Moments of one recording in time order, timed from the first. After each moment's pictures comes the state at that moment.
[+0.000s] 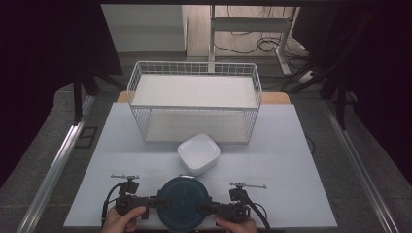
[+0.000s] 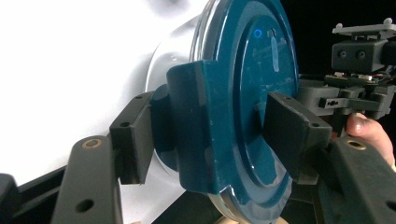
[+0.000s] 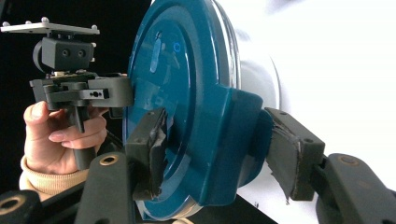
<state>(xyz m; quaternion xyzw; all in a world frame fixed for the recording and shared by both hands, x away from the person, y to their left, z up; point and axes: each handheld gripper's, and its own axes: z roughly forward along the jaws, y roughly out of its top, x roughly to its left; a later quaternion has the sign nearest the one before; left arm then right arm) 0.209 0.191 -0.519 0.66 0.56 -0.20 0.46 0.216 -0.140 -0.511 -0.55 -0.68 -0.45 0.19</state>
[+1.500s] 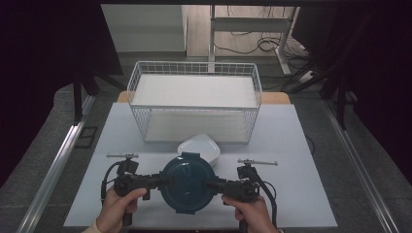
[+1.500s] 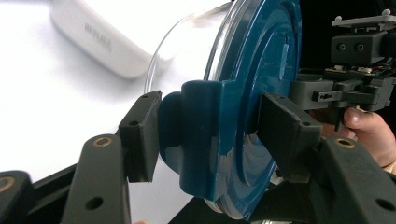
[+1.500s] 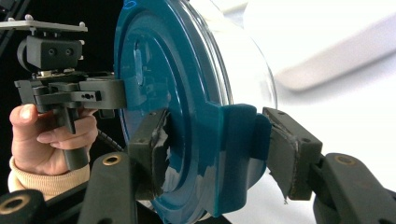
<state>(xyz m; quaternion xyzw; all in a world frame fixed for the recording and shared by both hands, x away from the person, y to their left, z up) 0.235 0.181 -0.441 0.68 0.52 -0.14 0.50 0.246 -0.148 -0.438 -0.51 -0.70 -0.48 0.14</state>
